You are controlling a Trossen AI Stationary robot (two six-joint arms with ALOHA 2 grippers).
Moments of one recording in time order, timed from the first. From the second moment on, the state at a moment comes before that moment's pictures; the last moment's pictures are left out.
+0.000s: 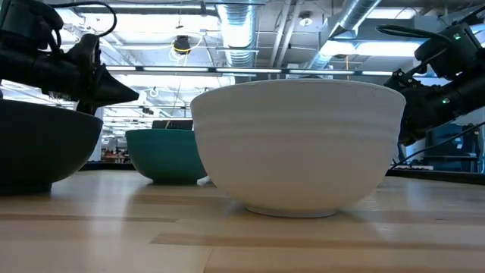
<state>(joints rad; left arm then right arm) 0.26 0.19 0.01 0.06 -0.21 -0.55 -0.10 0.84 0.00 0.37 0.26 0.19</state>
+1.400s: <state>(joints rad) 0.24 0.77 0.90 -0.36 -0.16 -0.26 -0.01 0.84 0.91 -0.08 0.03 0.07</state>
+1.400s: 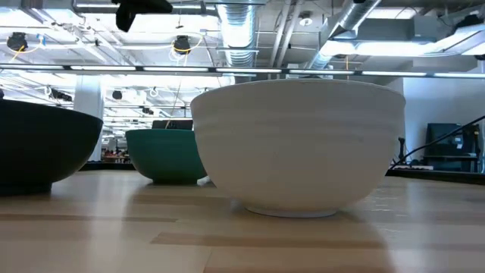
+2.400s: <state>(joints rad) 0.20 0.98 0.97 -0.47 -0.13 -0.36 -0.06 0.96 0.91 -0.44 -0.03 0.27</state>
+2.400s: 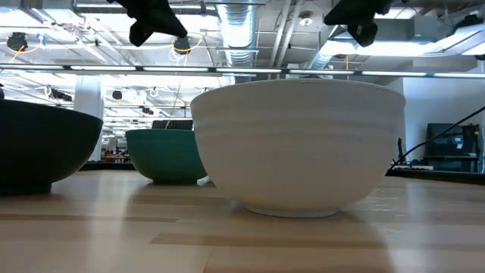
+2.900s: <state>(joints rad) 0.19 0.98 0.97 -0.68 0.03 -0.55 -0.18 0.99 0.91 -0.60 -0.03 0.37</state>
